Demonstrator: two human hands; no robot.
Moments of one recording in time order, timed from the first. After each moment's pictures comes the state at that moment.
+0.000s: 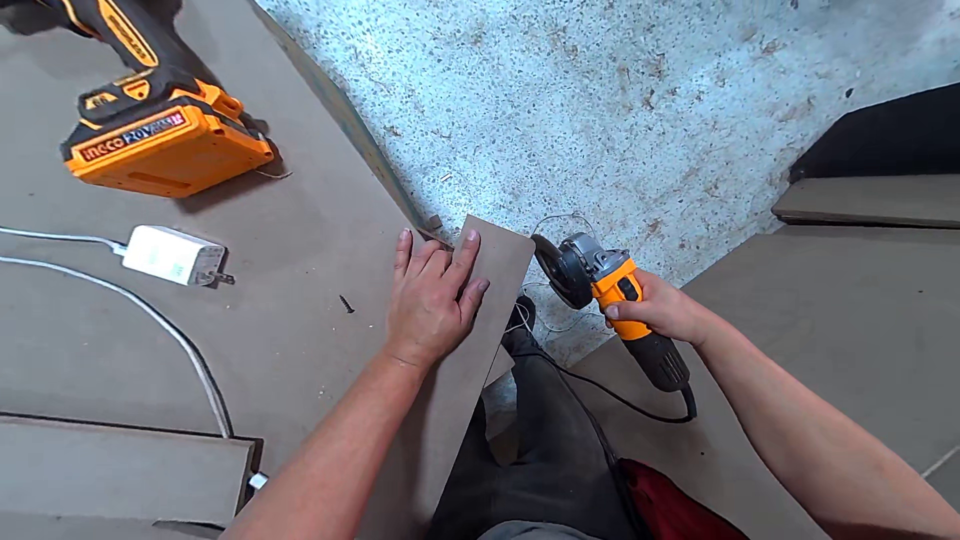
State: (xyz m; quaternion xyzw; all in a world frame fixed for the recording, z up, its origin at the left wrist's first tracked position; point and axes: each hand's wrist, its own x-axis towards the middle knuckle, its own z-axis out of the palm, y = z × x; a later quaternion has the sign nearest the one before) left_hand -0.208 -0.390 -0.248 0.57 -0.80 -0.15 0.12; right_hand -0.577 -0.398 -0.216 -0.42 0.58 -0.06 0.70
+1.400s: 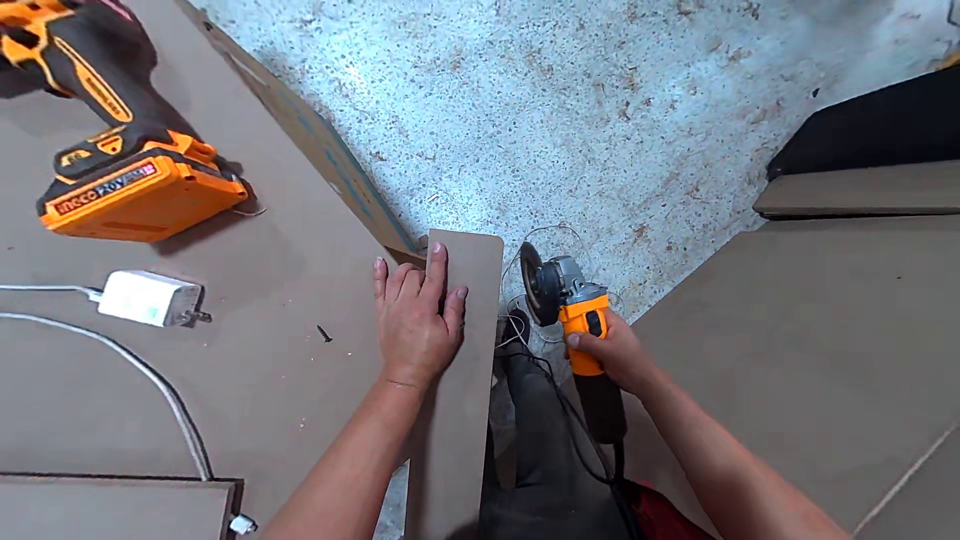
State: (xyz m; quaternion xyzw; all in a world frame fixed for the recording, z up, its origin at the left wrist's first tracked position) left_hand -0.230 -0.390 -0.244 0.63 -0.75 -0.13 0.14; right_hand -0.534 -0.333 -0.220 -0.29 0.64 -0.23 0.68
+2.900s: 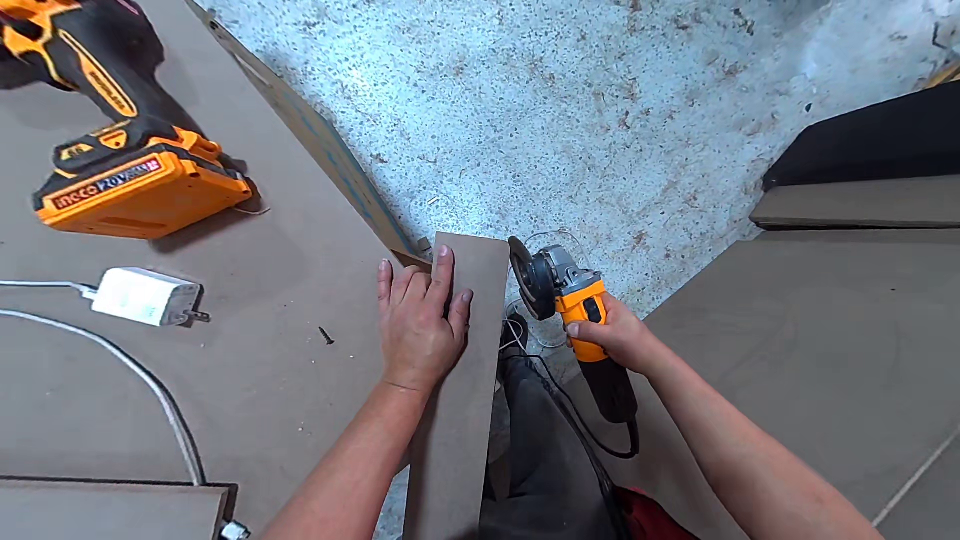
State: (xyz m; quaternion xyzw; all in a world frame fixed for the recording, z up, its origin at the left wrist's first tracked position) left_hand -0.229 -0.389 -0.246 0.63 -0.75 -0.12 0.14; right_hand -0.537 -0.373 -0.217 -0.38 0.62 -0.17 0.67
